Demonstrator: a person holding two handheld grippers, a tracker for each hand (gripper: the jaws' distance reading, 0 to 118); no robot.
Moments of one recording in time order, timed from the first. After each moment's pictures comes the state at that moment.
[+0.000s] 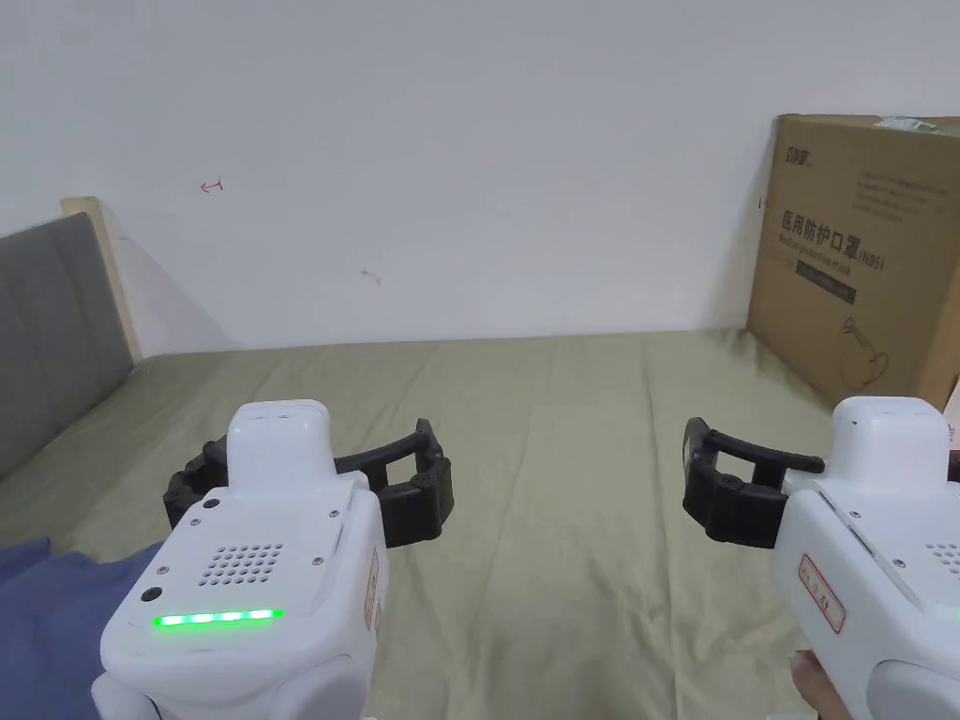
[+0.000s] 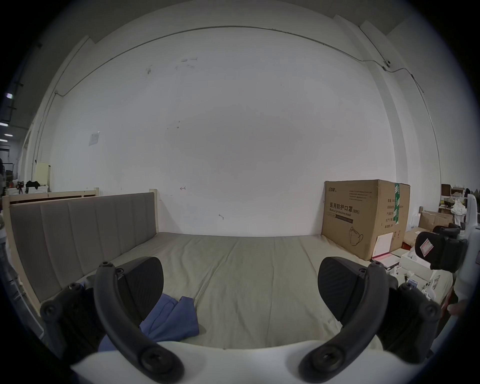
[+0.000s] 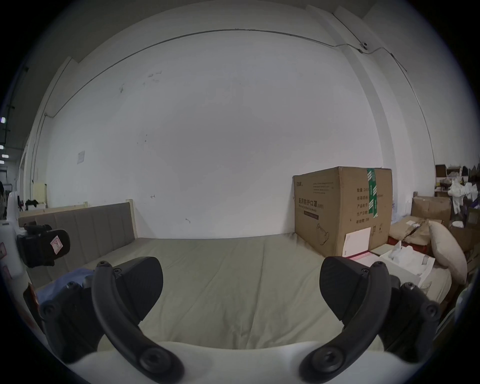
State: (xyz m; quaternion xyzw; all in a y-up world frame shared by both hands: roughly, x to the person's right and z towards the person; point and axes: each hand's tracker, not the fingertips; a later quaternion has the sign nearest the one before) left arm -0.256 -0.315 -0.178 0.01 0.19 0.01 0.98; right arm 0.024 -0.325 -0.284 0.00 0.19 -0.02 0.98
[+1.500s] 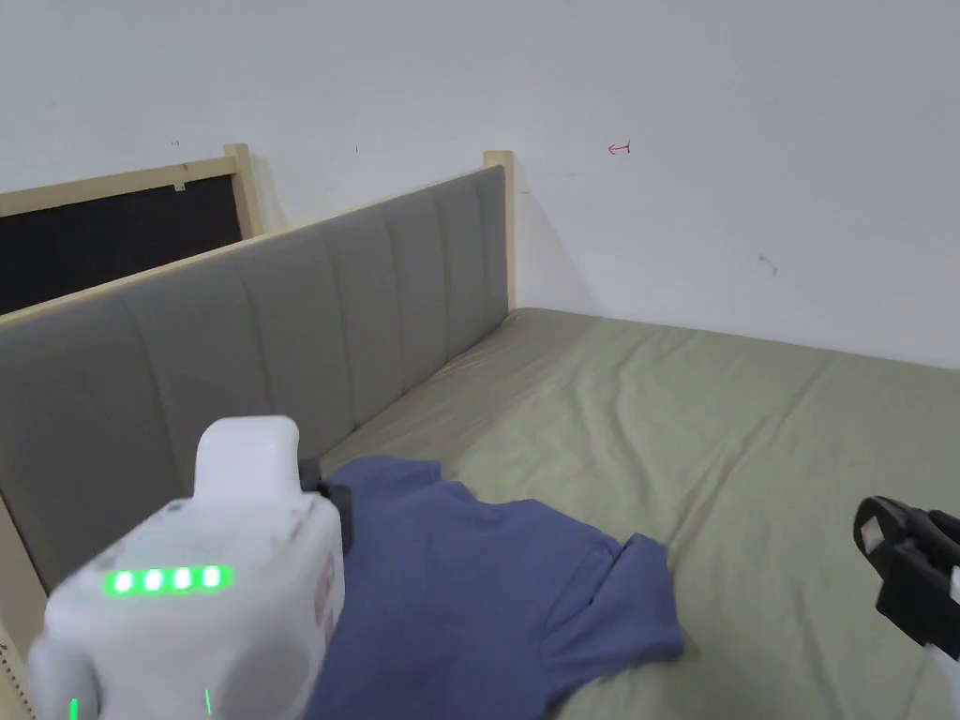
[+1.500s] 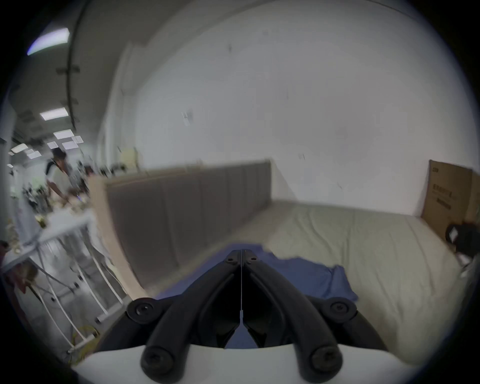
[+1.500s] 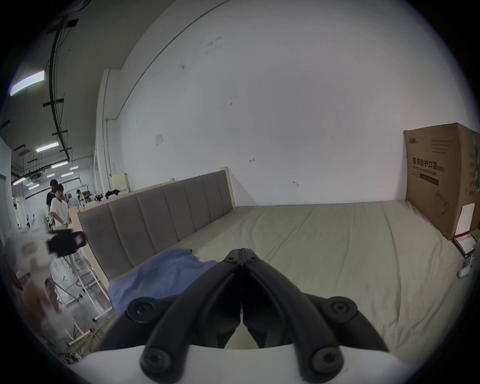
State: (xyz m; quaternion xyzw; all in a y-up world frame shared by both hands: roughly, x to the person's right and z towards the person) left arm -0.509 -0.318 -0.053 -0.17 0.42 0.10 0.89; right arm -0.194 -0.346 -0.298 -0.12 0.46 -0.03 0.88
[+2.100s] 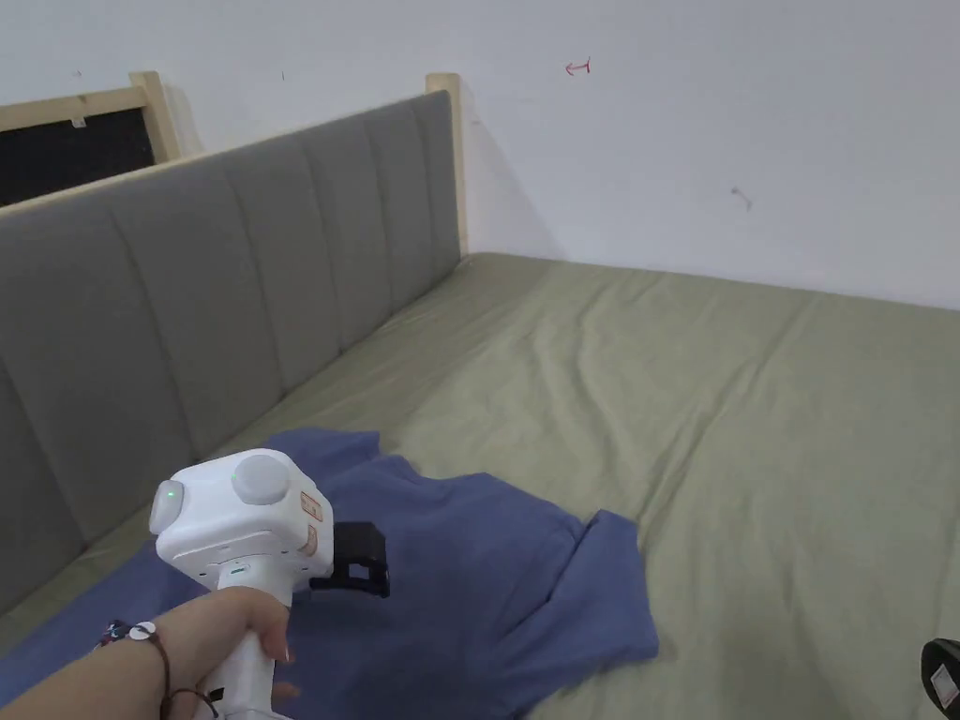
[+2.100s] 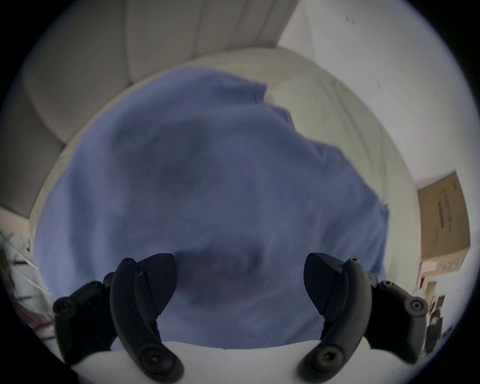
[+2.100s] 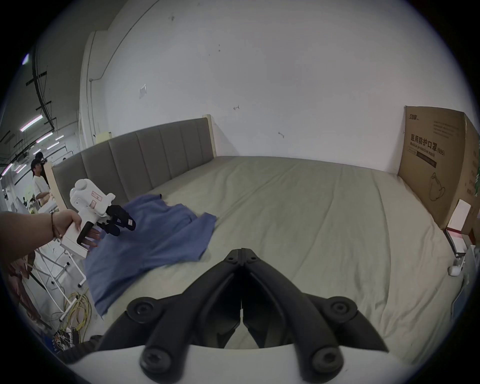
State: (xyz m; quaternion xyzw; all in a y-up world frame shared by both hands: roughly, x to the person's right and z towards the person) left arm -0.711 -0.513 -0.217 -0.49 0.29 0.33 0.75; right arm -0.183 -0.424 -0.352 -0.23 0.43 0.06 0.87
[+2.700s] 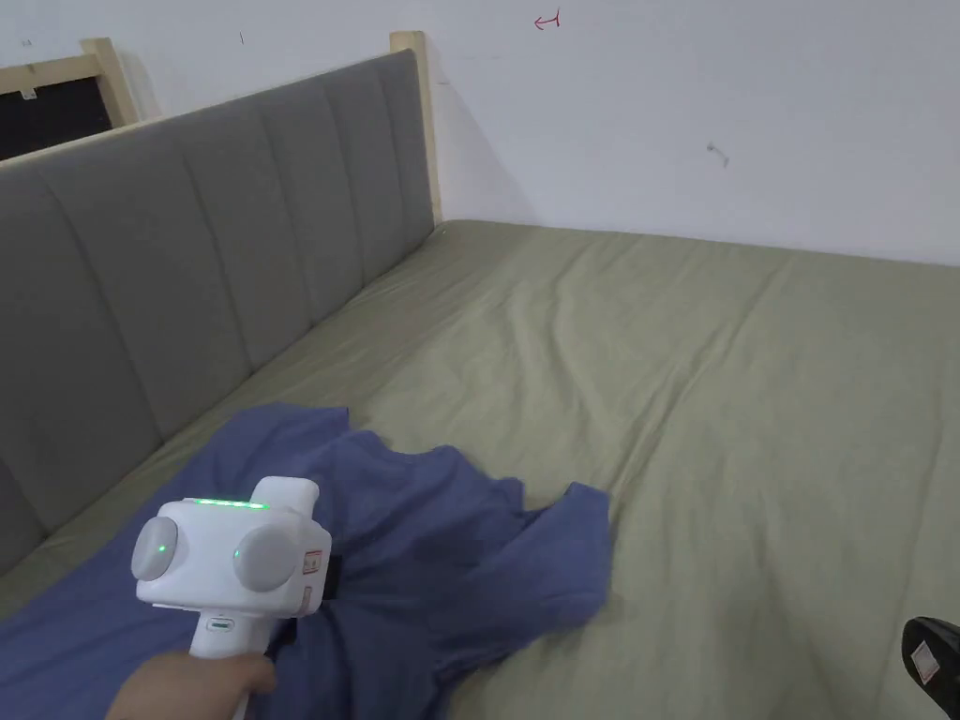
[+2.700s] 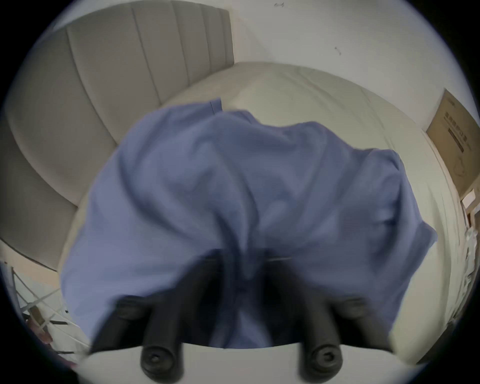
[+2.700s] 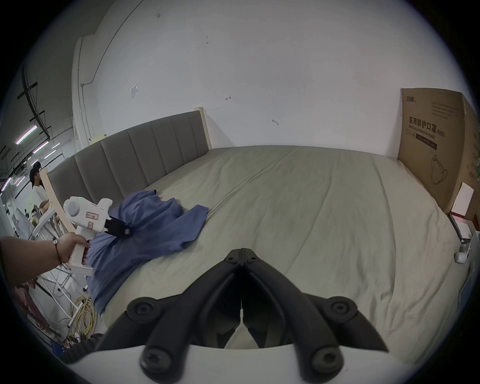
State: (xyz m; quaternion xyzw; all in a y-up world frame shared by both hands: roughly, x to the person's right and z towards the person) left arm -0.641 -0.505 -0.203 -0.44 0.33 0.12 0.83; right arm -0.171 -0.434 -0.368 -0.26 0.42 0.04 0.87
